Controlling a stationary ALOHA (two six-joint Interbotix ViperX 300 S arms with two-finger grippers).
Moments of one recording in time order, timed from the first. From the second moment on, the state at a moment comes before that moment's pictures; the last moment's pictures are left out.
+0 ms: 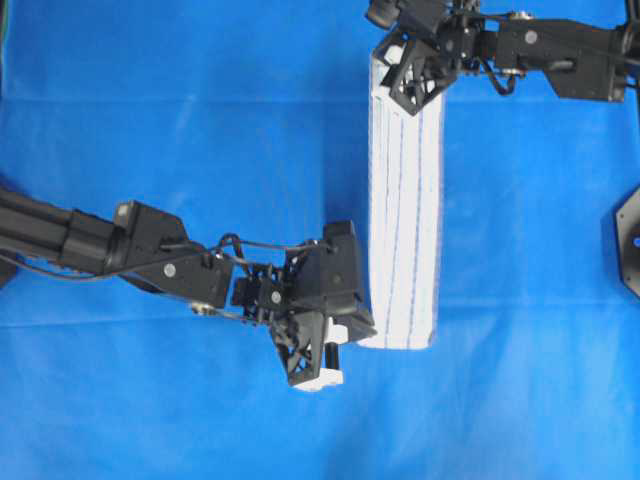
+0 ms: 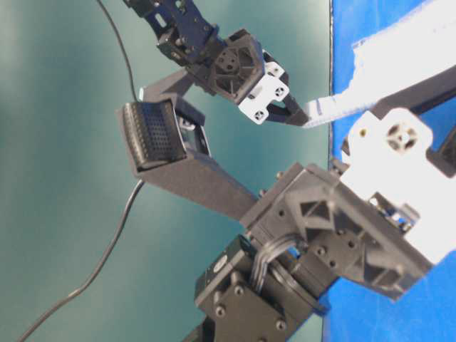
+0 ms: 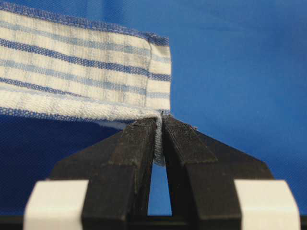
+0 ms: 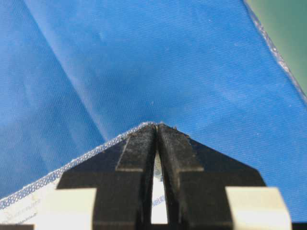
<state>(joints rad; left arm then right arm) -0.20 0.31 0.41 -0.03 -0.08 -0.31 -0.47 0.07 0.55 -0.58 0.23 0.57</state>
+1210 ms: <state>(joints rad) -0.01 -0.10 0.70 -0.02 -0.08 -0.25 -0.34 -0.42 0.87 -0.59 0.15 0.60</state>
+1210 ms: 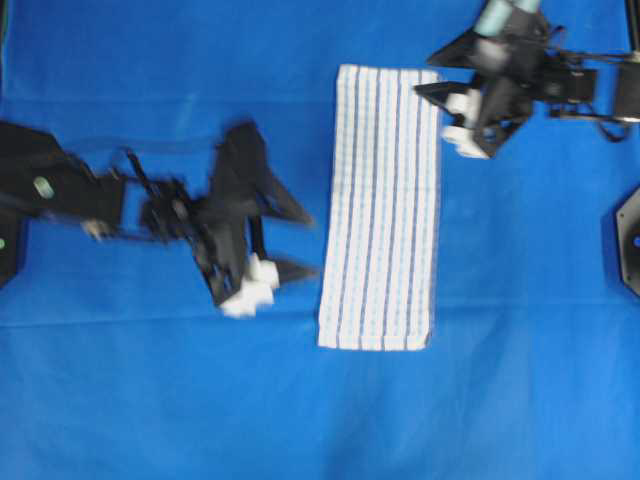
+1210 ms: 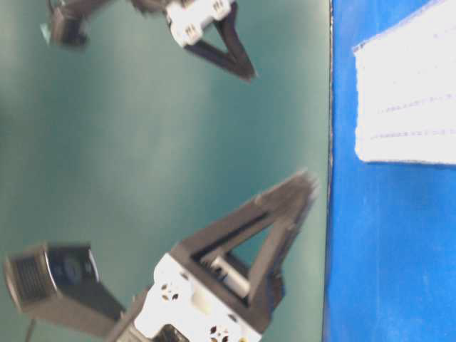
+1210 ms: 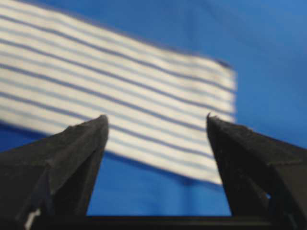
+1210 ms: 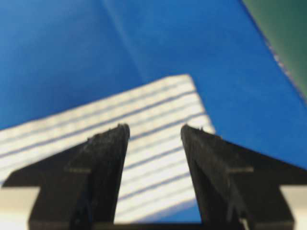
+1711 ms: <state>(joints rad) 0.12 -0.33 0.97 -0.02 -0.37 -0.17 -0.22 -0.75 1.11 -0.55 0.08 0.67</state>
